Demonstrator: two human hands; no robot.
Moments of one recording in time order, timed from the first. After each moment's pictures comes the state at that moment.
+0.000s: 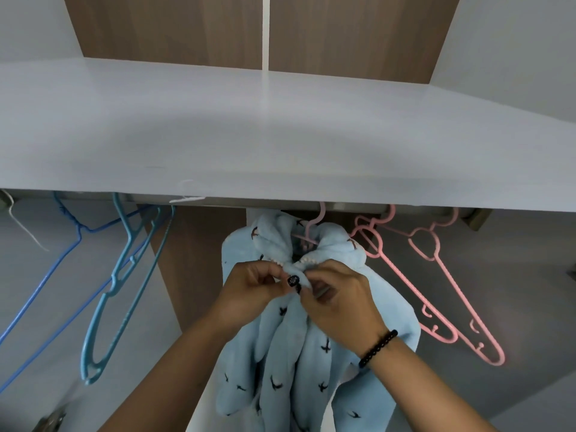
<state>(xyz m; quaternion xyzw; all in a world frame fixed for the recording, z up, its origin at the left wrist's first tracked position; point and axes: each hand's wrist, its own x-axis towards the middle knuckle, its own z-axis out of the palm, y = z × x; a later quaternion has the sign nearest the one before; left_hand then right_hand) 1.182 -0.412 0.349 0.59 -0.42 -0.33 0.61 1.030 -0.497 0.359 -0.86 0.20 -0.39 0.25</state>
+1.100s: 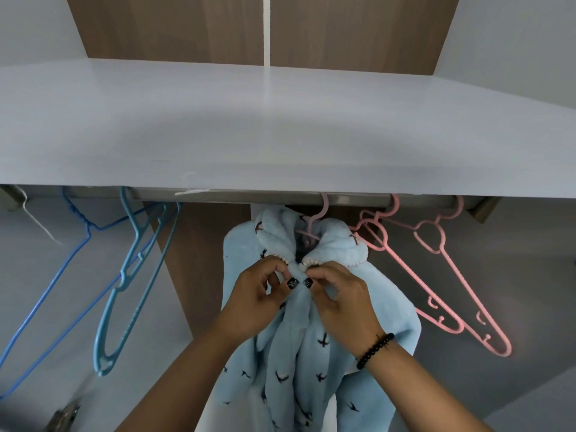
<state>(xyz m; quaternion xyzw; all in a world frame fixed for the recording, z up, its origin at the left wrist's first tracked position) 1.175 -0.403 0.335 0.61 -0.55 -0.14 0.55 1.034 -0.495 0.335 -0.84 0.20 -0.43 0.27</state>
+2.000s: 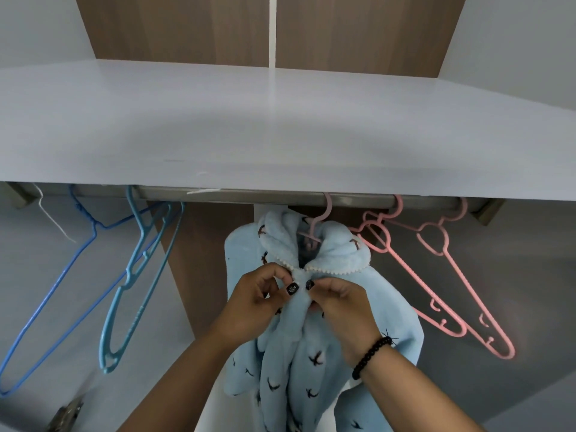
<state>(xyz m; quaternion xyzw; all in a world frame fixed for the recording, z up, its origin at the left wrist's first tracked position) 1.178 -0.394 0.332 0.60 -0.51 -0.23 0.58 1.042 -0.470 0.352 -0.60 0.39 -0.32 0.62</state>
